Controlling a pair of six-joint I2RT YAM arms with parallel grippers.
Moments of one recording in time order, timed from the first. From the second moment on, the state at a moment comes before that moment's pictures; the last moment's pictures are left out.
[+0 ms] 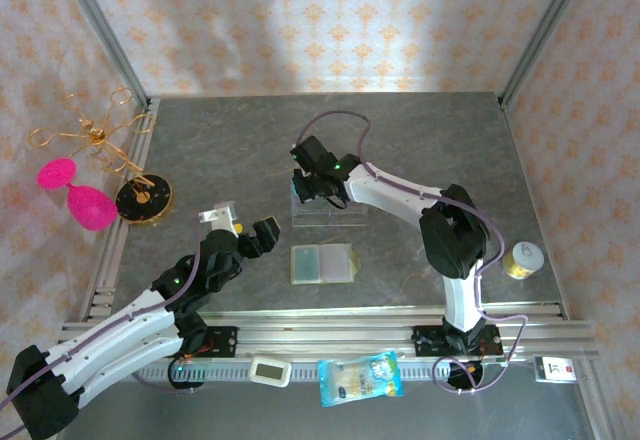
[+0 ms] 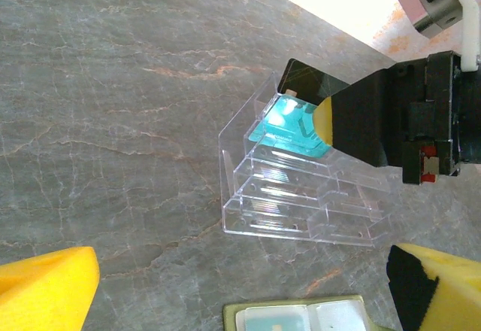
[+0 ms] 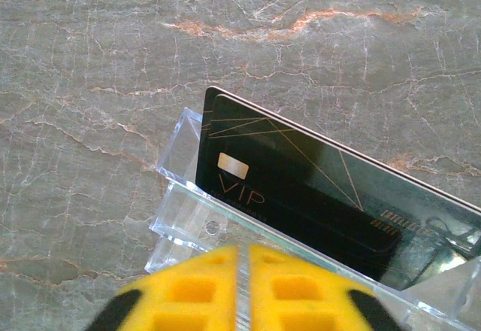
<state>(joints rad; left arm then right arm) -0.70 0.64 0.33 -0.15 -0.38 -0.78 0.80 1.94 1.55 -0.57 0.10 0.31</state>
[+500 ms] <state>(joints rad) -0.70 0.69 0.29 -0.10 -0.31 -0.81 0.97 1.61 1.11 -0.48 0.04 0.39</state>
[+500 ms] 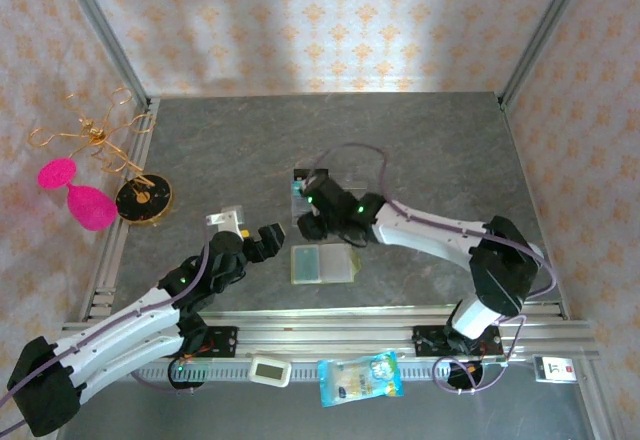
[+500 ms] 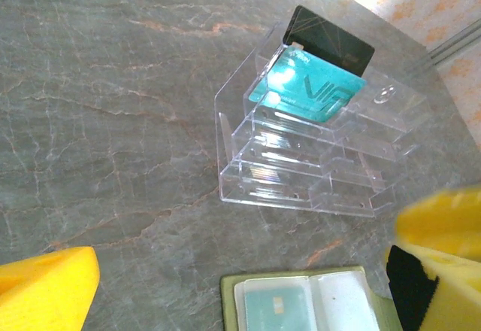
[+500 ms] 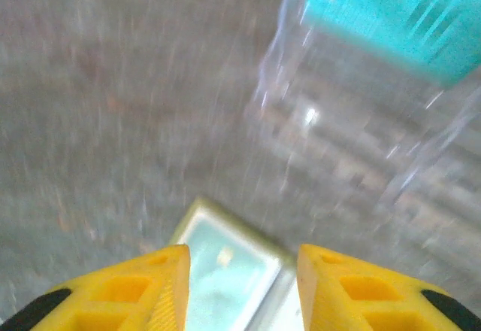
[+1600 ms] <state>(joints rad) -0.70 0.88 0.21 0.04 -0.13 -0.88 1.15 1.71 0.95 -0.25 0.15 0.52</state>
